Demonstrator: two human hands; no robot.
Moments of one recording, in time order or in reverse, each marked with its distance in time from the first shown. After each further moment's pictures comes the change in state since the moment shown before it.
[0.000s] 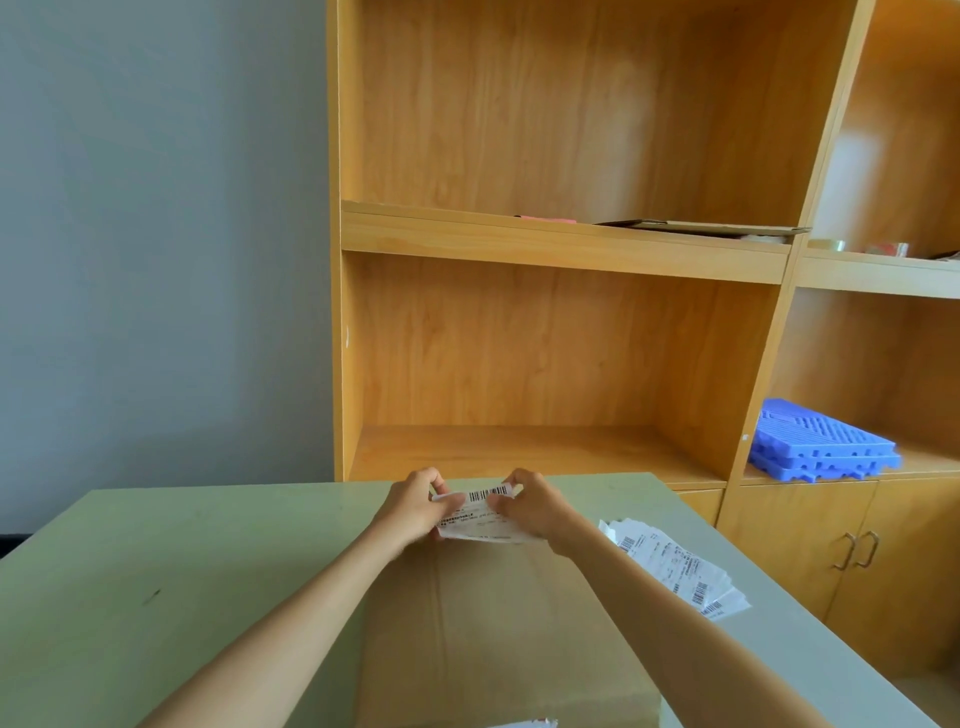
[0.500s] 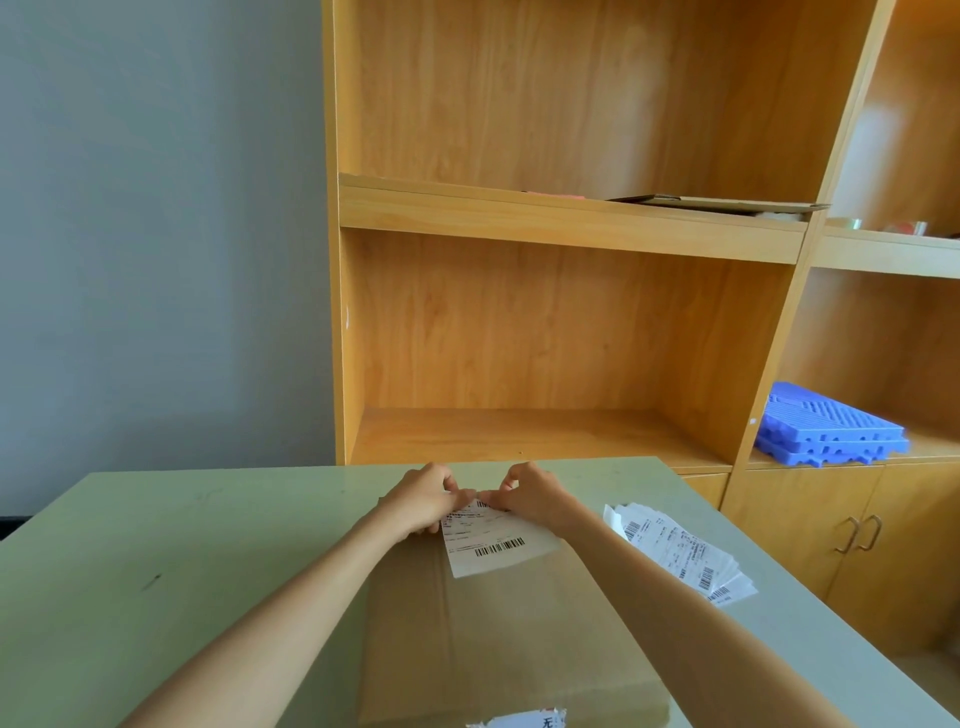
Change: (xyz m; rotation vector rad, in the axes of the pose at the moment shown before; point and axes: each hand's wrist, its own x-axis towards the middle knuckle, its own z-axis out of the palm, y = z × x) left_hand 0.011 -0.006 0.003 0.202 -0.141 -0.072; right_hand 0.011 0.000 0.010 -0.292 -0.023 0.058
